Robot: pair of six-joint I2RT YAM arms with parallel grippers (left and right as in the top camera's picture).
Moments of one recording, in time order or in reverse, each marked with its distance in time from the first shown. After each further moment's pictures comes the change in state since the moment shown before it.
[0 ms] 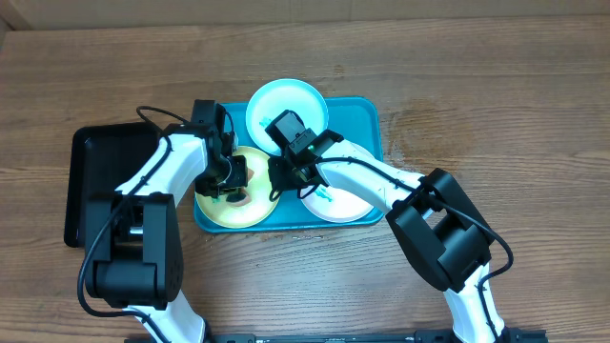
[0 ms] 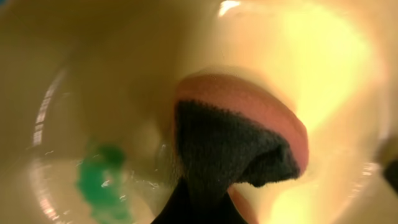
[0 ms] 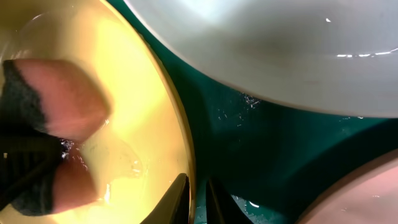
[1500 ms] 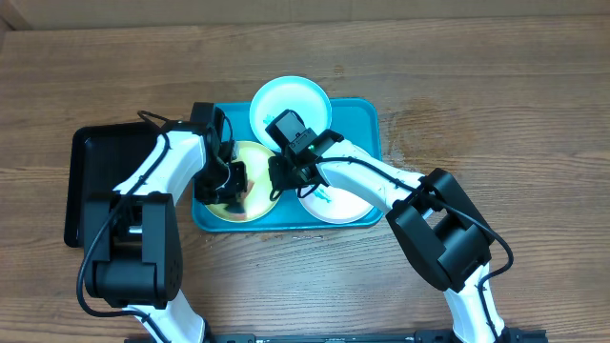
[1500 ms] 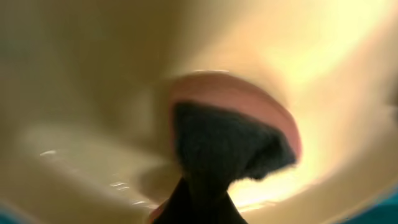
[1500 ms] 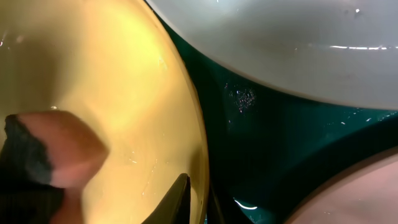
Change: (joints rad) left arm 0.008 0.000 0.025 -0.142 0.050 -0.022; right arm 0.000 0.000 0.000 0.005 0.004 0.000
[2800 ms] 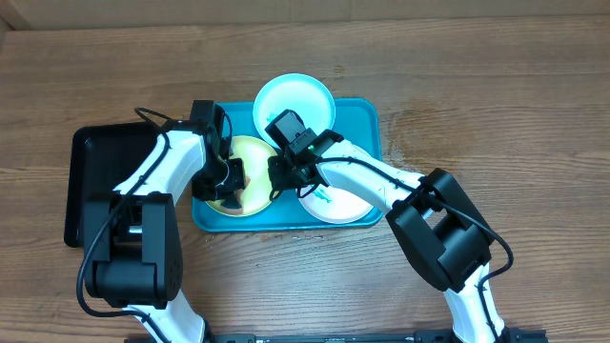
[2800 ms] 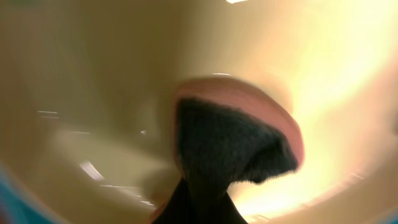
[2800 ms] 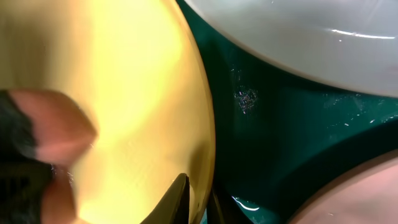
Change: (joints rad) left arm 0.000 0.000 0.005 0.047 -0.066 -0.023; right arm 0.000 0.000 0.000 0.005 -0.001 0.000
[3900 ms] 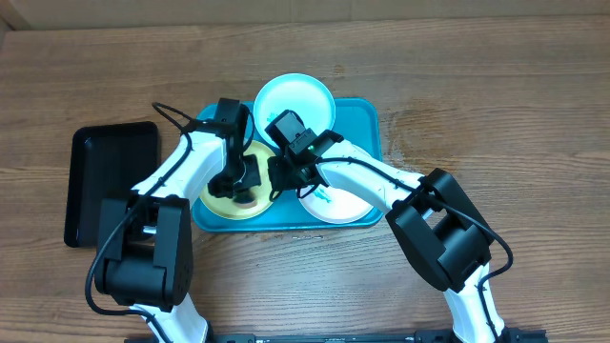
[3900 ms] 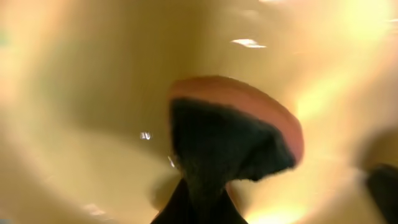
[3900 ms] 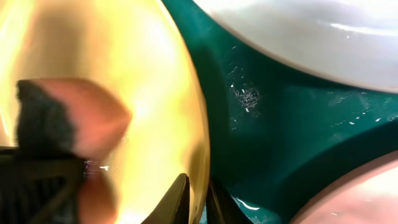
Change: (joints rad) left arm -0.109 0.002 0.005 0.048 -0.066 -0.161; right arm 0.000 0.000 -0.002 0.002 -0.008 0.000
